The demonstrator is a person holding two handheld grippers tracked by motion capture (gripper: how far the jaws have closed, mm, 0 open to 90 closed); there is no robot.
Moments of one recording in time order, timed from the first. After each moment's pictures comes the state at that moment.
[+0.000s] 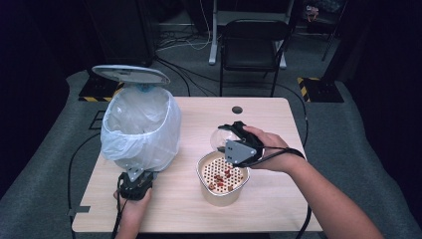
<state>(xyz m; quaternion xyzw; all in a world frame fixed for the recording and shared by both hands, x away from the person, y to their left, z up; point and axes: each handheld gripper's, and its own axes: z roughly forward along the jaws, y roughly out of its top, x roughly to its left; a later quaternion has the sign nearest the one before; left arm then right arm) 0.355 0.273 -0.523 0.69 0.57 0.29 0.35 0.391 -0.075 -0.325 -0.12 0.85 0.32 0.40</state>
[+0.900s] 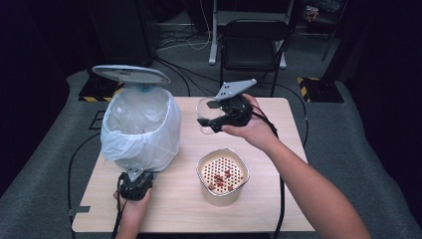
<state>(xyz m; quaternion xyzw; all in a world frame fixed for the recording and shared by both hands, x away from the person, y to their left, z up) 0.355 0.273 -0.523 0.69 0.57 0.29 0.35 0.453 -0.045 -0.264 0.15 0.85 0.48 0.15</state>
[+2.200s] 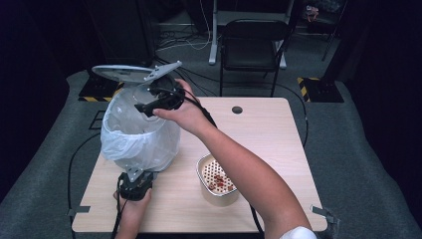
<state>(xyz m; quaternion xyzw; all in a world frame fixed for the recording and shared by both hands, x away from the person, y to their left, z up) 0.355 0.276 -0.522 0.70 0.56 0.30 0.34 0.482 0.111 -0.248 0.16 0.84 0.49 0.13</state>
